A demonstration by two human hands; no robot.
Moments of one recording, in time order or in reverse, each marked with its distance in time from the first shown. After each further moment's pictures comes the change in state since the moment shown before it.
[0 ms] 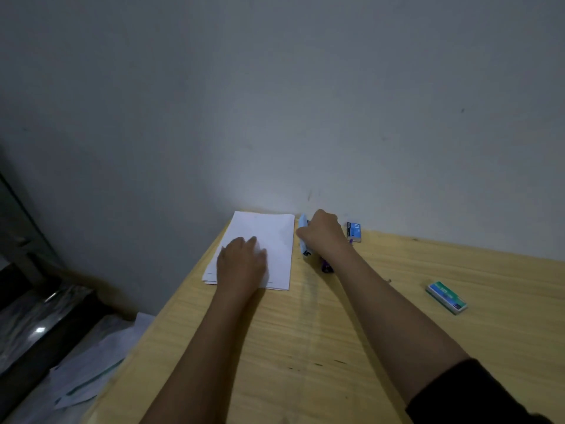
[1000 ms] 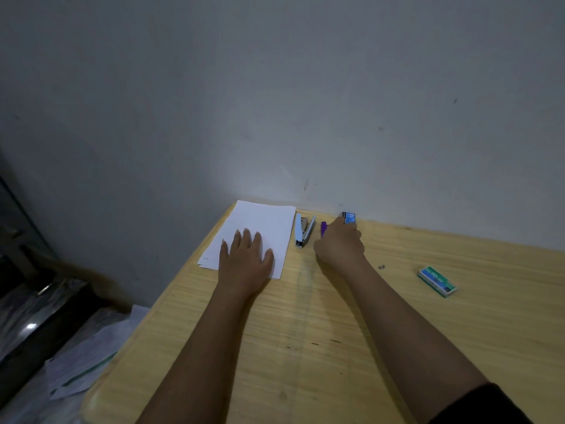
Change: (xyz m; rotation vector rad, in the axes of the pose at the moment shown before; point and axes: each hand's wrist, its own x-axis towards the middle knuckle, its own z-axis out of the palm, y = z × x) left_hand -0.019 0.000 0.006 0.106 -0.186 0.088; right_hand -0.020 0.037 0.005 -0.324 0.100 0.187
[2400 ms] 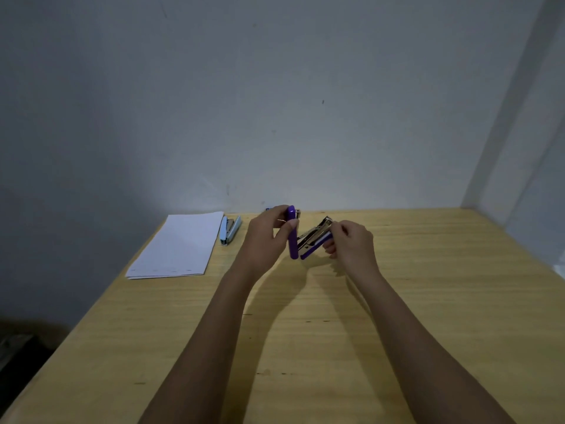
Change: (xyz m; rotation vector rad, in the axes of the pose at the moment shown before) left_hand -0.054 0.178 -0.028 -0.791 0.129 0.449; right_hand -0.066 0.159 -0.078 0.849 0.302 -0.115
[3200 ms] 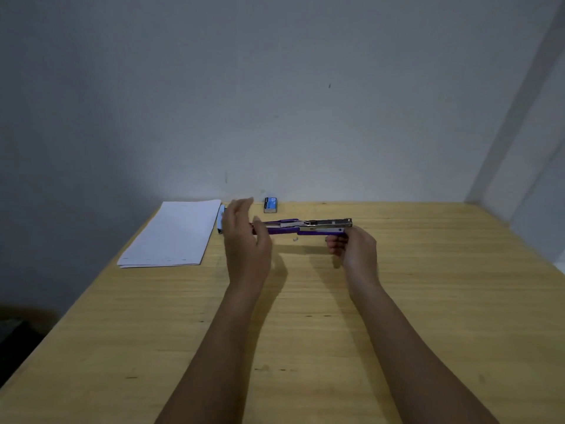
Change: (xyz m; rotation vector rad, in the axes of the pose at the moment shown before) left_hand -0.017 -0.035 0.016 0.084 0.503 -0.078; right_hand -0.005 0.015 0.012 0.539 0.121 0.261
